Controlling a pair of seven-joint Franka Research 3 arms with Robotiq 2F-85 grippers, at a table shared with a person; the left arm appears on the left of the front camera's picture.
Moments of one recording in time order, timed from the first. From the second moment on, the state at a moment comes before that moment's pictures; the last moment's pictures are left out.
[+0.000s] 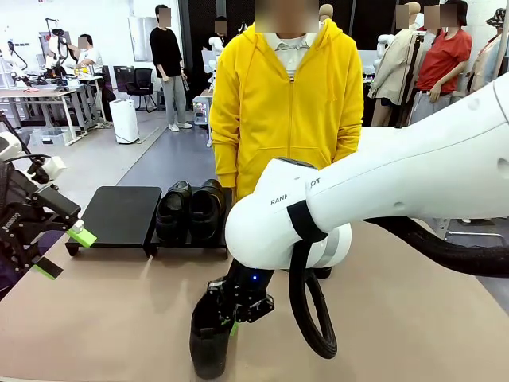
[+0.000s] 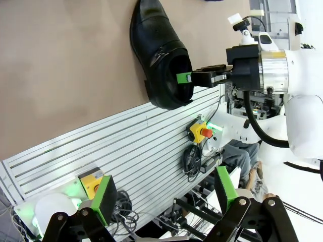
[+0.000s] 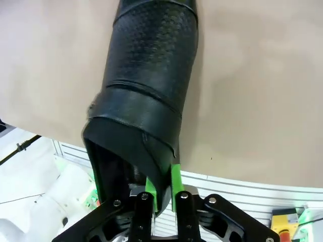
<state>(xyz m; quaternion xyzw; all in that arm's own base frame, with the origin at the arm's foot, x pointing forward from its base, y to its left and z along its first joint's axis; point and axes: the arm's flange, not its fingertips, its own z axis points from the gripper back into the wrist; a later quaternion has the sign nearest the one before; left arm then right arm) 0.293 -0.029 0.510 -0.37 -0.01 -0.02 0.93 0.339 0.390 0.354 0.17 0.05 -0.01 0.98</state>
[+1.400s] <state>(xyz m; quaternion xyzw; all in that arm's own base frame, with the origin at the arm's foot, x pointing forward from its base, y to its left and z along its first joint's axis) 0.293 -0.028 0.510 -0.36 -0.01 -0.02 0.93 0.300 0.088 0.517 0.27 0.04 0.12 0.96</state>
